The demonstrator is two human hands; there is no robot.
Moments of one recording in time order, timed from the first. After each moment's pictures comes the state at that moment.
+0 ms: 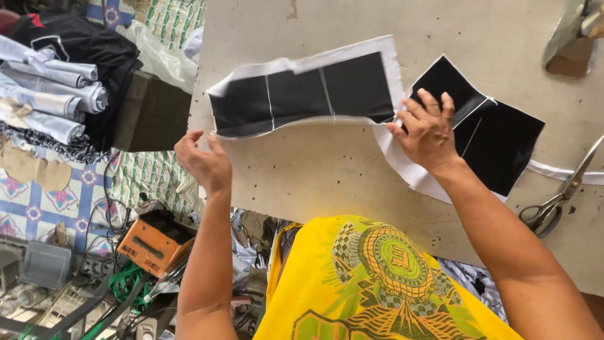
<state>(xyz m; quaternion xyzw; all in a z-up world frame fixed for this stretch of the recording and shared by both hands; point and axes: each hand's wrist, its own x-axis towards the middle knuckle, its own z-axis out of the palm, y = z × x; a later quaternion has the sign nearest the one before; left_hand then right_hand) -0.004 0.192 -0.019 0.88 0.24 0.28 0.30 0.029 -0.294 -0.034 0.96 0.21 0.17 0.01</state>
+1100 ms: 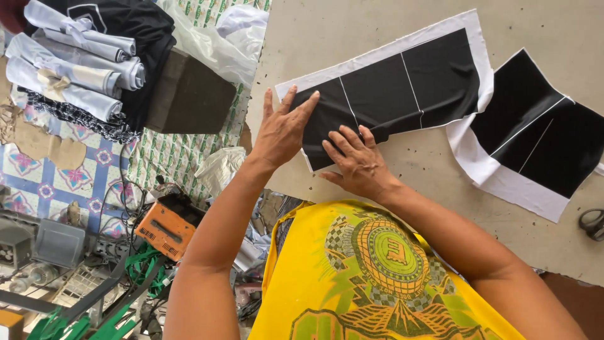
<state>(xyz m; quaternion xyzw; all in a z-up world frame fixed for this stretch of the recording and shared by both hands) 0.034 0.210 0.024 0.96 -0.22 -0.03 0.14 -0.027 -0.017 -0.002 0.93 0.35 0.07 -0.13</state>
